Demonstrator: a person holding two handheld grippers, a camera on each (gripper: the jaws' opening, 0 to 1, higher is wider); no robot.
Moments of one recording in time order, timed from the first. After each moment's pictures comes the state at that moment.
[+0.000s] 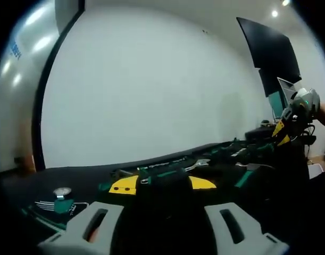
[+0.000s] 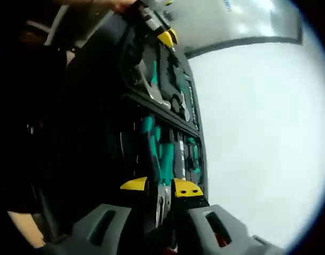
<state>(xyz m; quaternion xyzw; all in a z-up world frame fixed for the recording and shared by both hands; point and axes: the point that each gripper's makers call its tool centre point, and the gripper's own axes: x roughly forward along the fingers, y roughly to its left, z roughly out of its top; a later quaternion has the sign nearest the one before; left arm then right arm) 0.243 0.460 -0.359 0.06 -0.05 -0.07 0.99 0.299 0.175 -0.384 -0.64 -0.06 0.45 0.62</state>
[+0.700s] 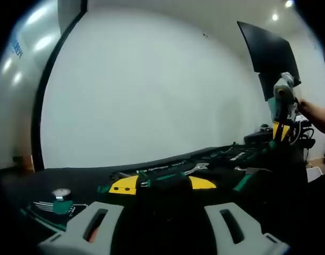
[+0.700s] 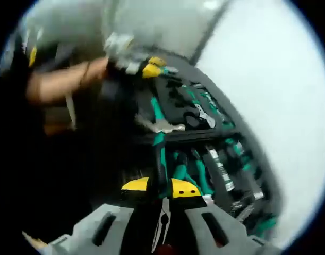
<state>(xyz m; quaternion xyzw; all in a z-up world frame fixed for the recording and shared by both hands) 0.241 0.462 -0.355 0.05 -0.06 -0.07 0.99 0.298 0.186 -0.364 -0.28 0.22 0.68 0.65</state>
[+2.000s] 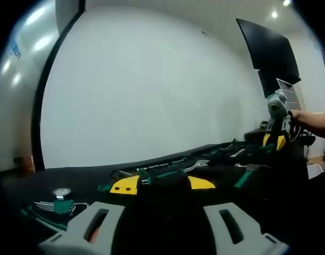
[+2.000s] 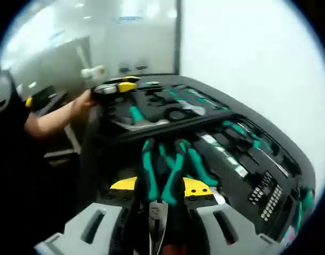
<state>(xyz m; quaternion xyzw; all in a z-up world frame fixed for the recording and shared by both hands) 0.242 0.464 -0.360 0.06 -0.05 -0.07 0.99 0.295 0.183 -0.401 -0.26 0.16 0.71 0.64</state>
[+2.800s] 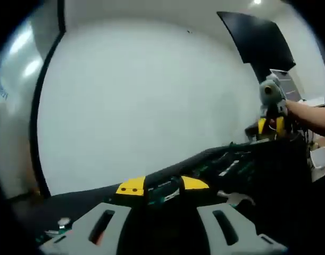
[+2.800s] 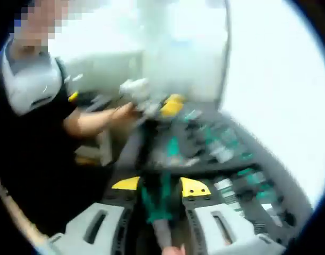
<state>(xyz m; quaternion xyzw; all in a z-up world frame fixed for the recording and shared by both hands) 0.265 0.322 -0.304 0.17 -0.04 -0.09 0.98 0.324 0.165 -0.295 -0.12 0.03 0.71 0.69</state>
